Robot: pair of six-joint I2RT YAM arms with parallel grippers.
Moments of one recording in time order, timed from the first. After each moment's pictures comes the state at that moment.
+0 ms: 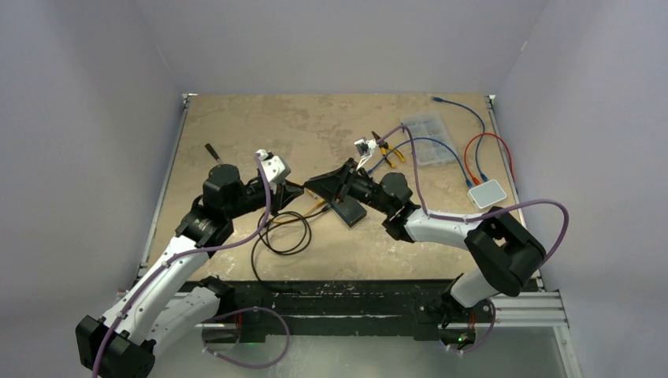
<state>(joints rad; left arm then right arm) -0.45 0.85 0.72 -0.13 0.51 0.12 0.78 1.51 0.69 1.03 -0.33 0.88</state>
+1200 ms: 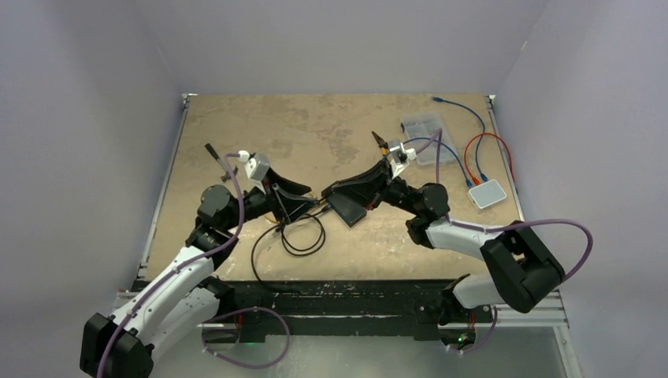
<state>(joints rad) -0.46 0.80 0.51 0.40 0.65 -0.48 0.60 1.39 0.51 1.39 -0.64 0.85</state>
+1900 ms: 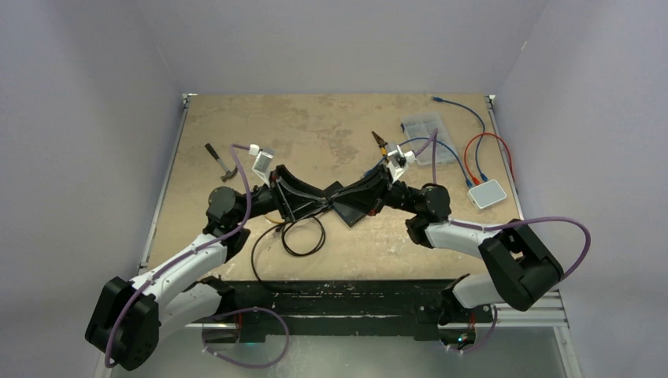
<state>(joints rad) -0.49 0.99 0.45 0.90 0.76 -0.90 0.60 1.39 0.51 1.49 -0.77 0.90</state>
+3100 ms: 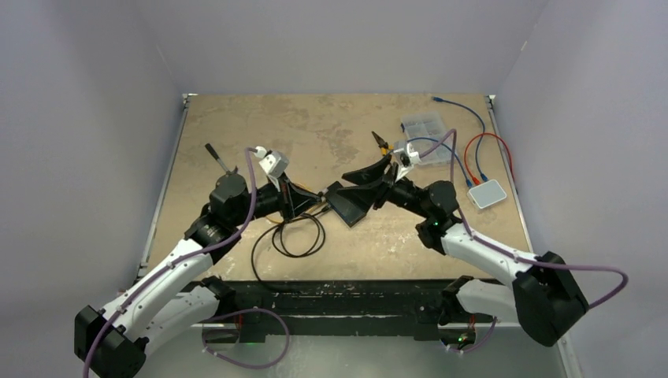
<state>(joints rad) -0.57 0.84 0.63 0.17 0.56 -0.43 0.60 1.19 0.51 1.10 -0.65 0.64</state>
